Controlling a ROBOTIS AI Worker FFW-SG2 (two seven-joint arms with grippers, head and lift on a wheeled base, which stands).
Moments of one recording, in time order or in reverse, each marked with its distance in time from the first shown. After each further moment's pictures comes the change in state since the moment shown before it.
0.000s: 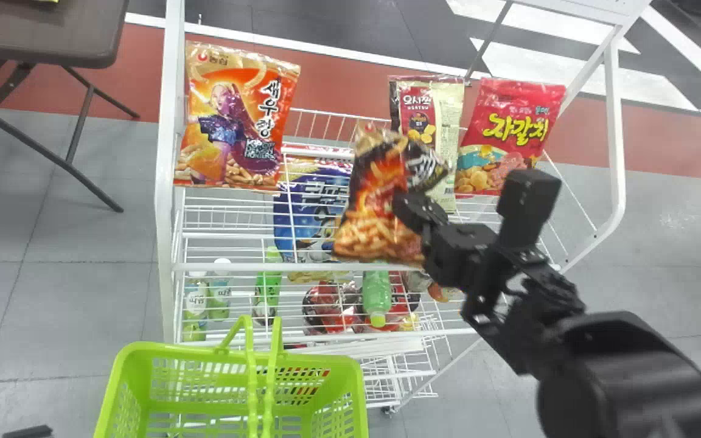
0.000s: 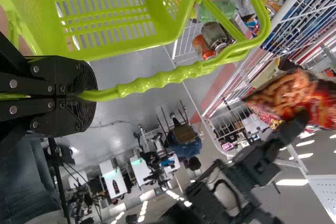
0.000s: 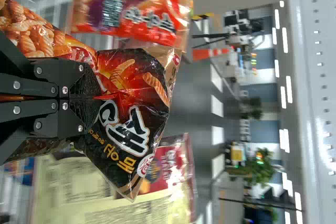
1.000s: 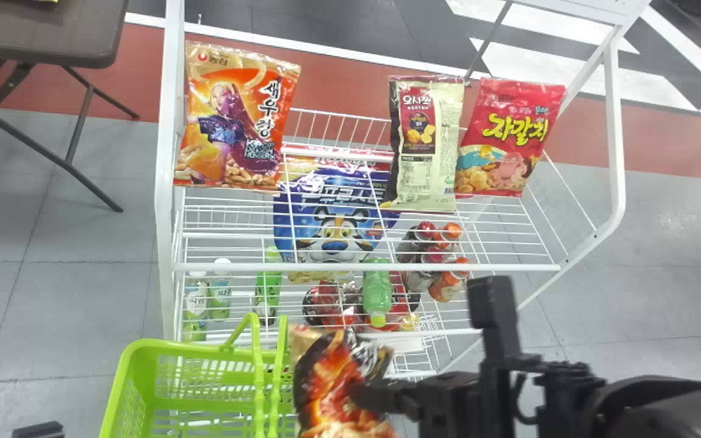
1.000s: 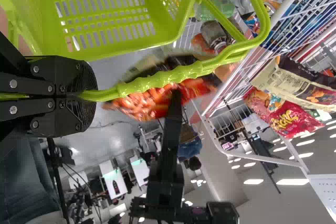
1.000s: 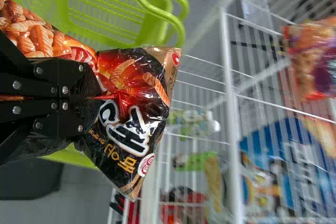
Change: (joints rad) left arm -0.005 -0.008 -0.016 -0.001 -0.011 0.000 0.006; right arm 0.113 0.030 -0.038 -0.215 -0.136 0.798 0.129
